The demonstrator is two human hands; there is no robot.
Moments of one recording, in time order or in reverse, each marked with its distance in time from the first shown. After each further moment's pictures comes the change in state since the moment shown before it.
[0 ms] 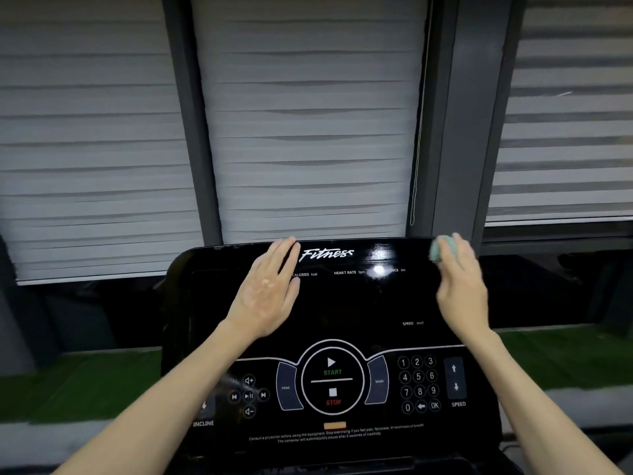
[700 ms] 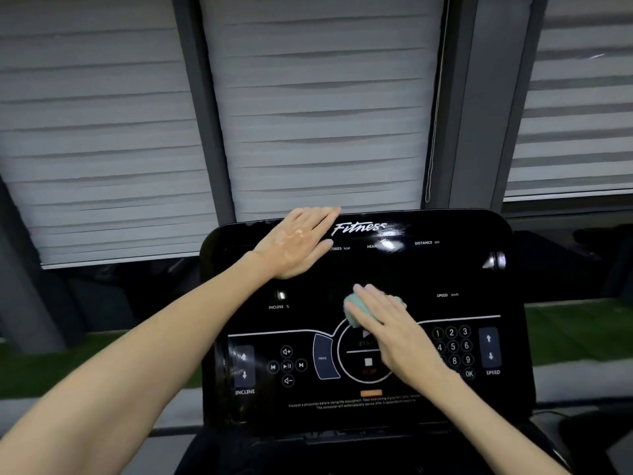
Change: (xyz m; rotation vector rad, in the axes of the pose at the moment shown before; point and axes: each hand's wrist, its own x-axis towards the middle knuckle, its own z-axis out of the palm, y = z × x) left_hand 0.037 -0.038 -0.018 0.157 -0.166 0.334; right_hand -0.119 -0.102 0.046 -0.051 -0.385 -0.598
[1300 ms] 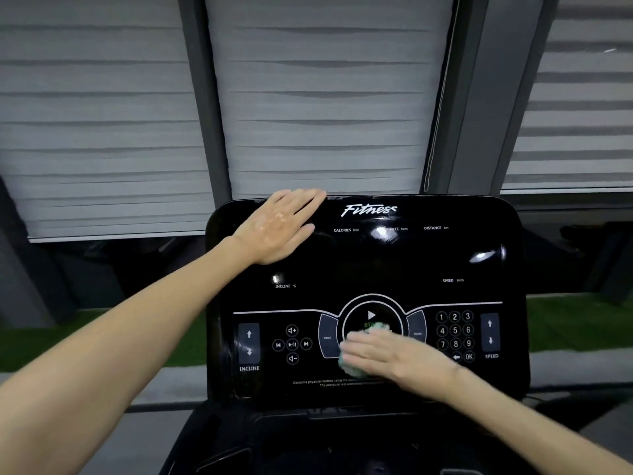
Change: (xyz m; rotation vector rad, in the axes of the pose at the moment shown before) left_hand -0.036 -0.027 0.004 -0.002 0.018 -0.015; right_hand -0.032 -0.008 -0.004 -0.036 -0.273 -0.521
